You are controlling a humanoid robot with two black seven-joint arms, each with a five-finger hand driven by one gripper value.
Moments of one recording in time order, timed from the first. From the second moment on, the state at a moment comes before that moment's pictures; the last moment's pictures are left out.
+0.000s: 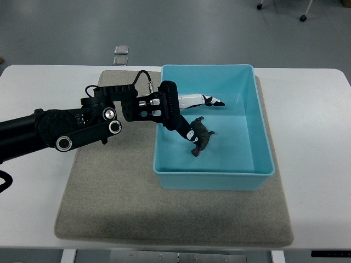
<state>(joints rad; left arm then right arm) -1.09 0.31 -0.19 -1.14 1.13 -0.11 -0.07 0.04 0.00 -0.01 0.12 -0.06 0.15 0.08</state>
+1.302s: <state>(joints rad) -1.05 0.38 -0.53 -0.67 0.34 -0.07 -0.09 0.04 0.00 -0.01 0.12 -0.06 0.15 0.08</state>
